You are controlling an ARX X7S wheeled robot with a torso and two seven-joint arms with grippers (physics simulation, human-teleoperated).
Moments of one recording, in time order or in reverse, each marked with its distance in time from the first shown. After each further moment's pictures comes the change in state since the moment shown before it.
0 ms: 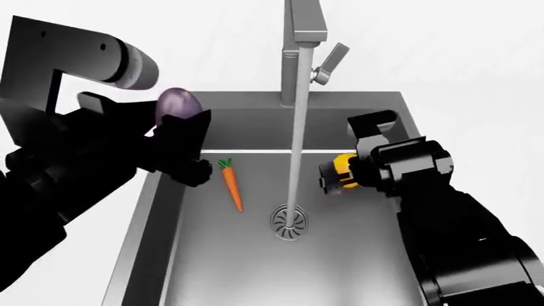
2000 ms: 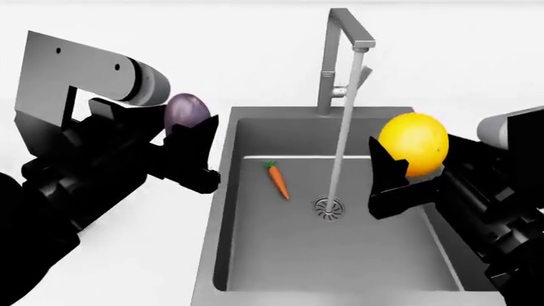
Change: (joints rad) left arm 0.047 0.002 0.006 0.048 0.098 0.025 0.075; right arm -0.618 0.462 0.749 -1.972 1.379 0.591 1.009
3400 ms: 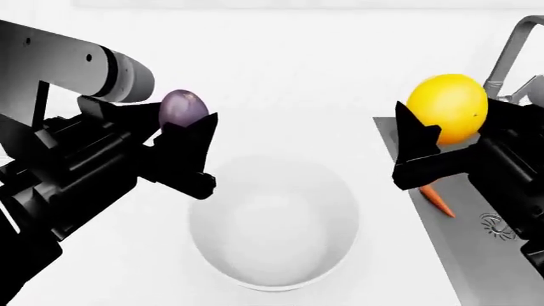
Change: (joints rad) left arm -0.040 -0.038 0.007 0.036 -0.103 0.054 -0.042; right arm 0.137 0.138 -0.075 0.040 0.080 -0.091 0.074
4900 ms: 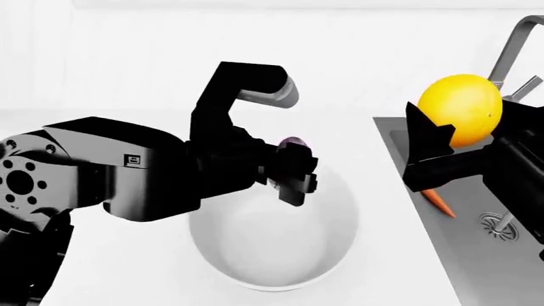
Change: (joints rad) left arm -0.094 0.352 0.349 -0.511 0.128 -0.064 0.290; right arm 0.014 0.097 -0.047 0.022 0.134 -0.077 0.100
